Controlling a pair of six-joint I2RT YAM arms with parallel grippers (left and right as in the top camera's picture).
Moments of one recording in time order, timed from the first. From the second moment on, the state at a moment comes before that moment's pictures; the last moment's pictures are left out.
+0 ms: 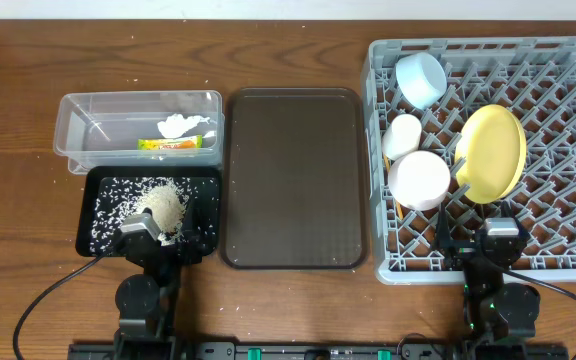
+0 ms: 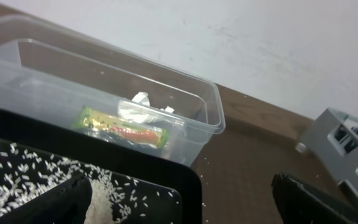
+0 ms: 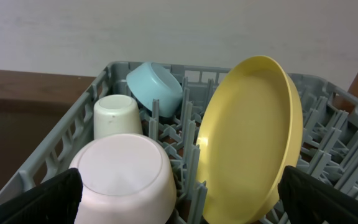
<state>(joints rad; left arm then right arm) -0.05 0.05 0.03 -0.13 -0.04 -0.37 0.02 0.01 0.01 -0.07 0.02 -0.05</state>
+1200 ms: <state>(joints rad) -0.02 0.01 0.03 -0.13 0.03 0.08 0.02 0.01 0.01 -0.07 0.02 -0.05</state>
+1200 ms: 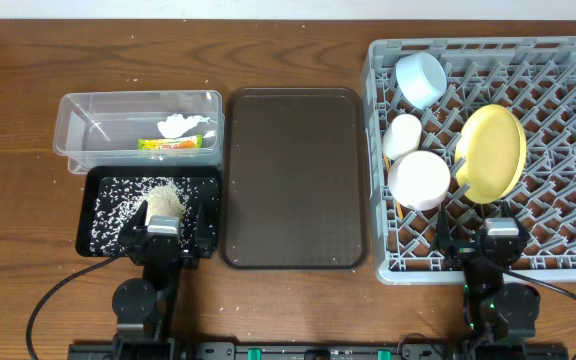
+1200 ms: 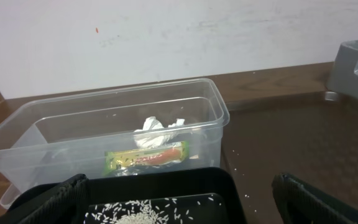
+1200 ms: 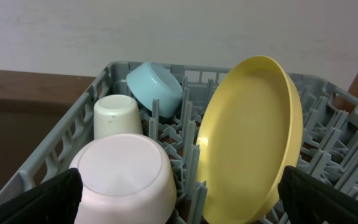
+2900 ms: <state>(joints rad) 0.00 0.01 0.03 -0.13 0.02 0.07 0.02 0.01 0.01 -0.07 0.02 -0.05</state>
